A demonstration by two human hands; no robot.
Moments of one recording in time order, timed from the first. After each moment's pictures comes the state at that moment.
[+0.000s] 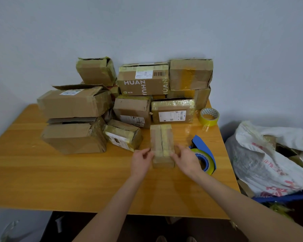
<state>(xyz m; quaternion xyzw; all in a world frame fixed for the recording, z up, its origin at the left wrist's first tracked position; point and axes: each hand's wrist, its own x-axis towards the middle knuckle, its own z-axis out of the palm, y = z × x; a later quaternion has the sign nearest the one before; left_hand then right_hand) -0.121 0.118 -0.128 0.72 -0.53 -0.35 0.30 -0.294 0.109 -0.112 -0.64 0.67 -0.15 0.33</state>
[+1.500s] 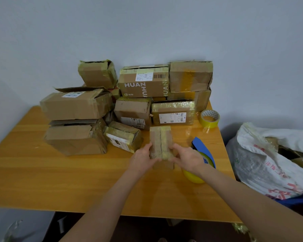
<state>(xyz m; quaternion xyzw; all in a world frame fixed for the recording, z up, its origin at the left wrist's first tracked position) -0.121 0.101 -0.113 0.69 -0.68 -0.22 0.10 -0.312 0.091 -0.104 -0.76 0.60 -0.04 0.26</state>
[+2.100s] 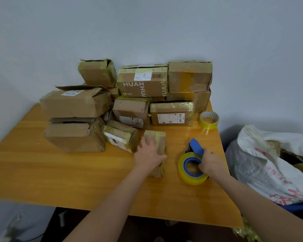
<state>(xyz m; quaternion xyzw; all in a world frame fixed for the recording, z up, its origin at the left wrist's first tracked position) -0.168 0.091 -0.097 0.76 -0.63 -0.17 -0.02 -0.383 0.089 -0.119 -0.60 0.75 0.07 0.28</state>
